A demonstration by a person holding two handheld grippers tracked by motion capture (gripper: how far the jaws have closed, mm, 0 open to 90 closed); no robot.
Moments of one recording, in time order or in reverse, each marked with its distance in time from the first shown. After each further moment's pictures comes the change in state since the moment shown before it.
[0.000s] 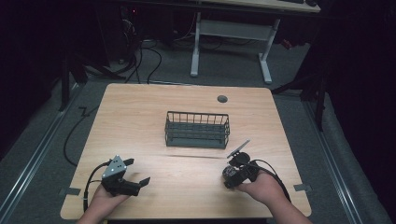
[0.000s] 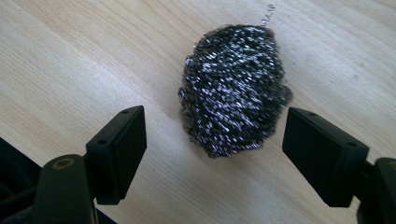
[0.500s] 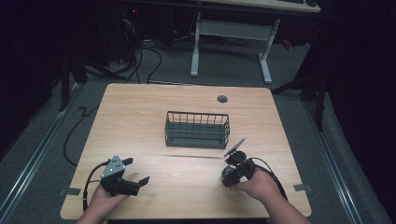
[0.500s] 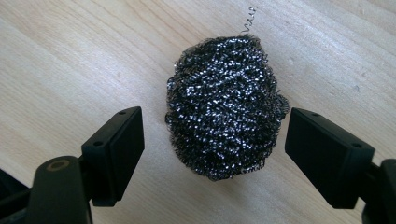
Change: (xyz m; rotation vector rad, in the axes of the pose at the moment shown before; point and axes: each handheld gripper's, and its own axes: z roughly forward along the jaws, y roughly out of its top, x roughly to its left) left arm 0.001 0.001 -0.002 -0.012 0.006 -0.002; right arm -0.002 0.011 0.011 0.032 -0.028 -0.002
